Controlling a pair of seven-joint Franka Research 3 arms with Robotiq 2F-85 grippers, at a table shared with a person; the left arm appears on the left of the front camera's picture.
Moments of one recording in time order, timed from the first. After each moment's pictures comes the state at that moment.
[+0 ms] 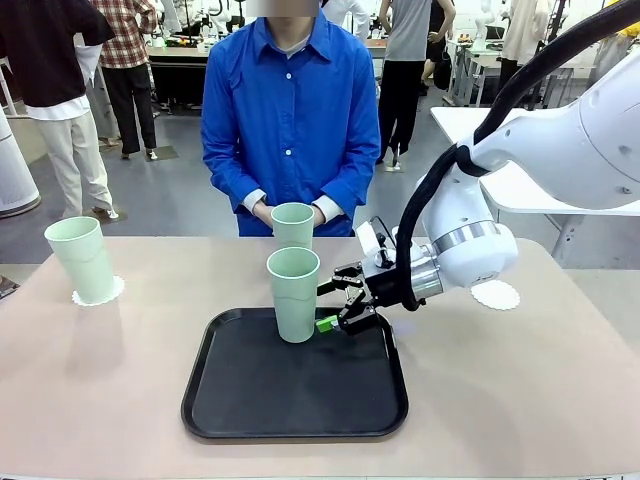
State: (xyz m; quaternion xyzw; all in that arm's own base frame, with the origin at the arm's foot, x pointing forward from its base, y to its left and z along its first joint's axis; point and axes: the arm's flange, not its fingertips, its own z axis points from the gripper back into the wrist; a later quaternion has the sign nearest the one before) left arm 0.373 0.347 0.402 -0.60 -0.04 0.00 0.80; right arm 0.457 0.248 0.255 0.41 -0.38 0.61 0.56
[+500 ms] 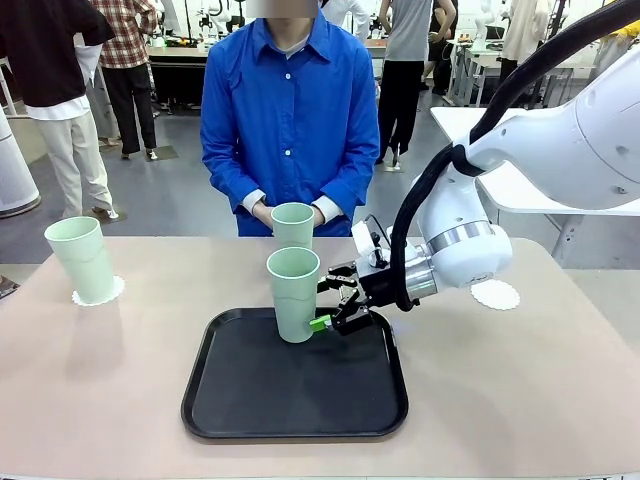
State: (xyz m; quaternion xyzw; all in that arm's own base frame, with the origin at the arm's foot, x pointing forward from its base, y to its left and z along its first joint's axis) left arm 0.373 0.347 0.402 -0.60 -0.04 0.00 0.80; right arm 0.453 0.260 0.258 0.41 -0.39 0.61 0.55
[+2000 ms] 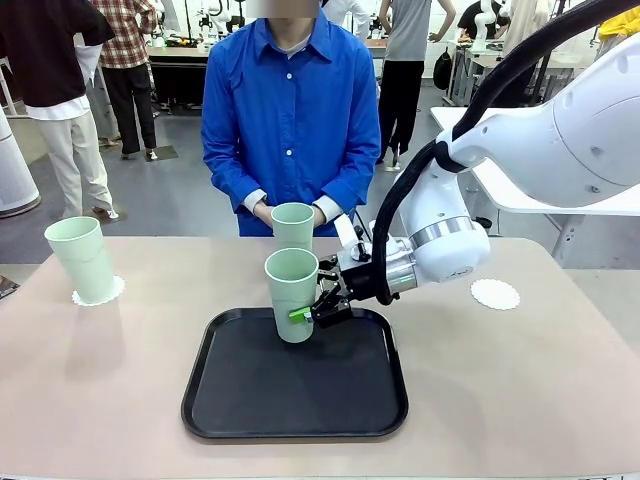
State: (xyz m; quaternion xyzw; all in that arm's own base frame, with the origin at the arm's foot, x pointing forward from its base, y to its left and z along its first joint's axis) left arm 0.373 0.347 0.402 -0.60 -0.04 0.00 0.80; right arm 0.462 0.292 0.263 0.44 -0.40 0.61 0.52
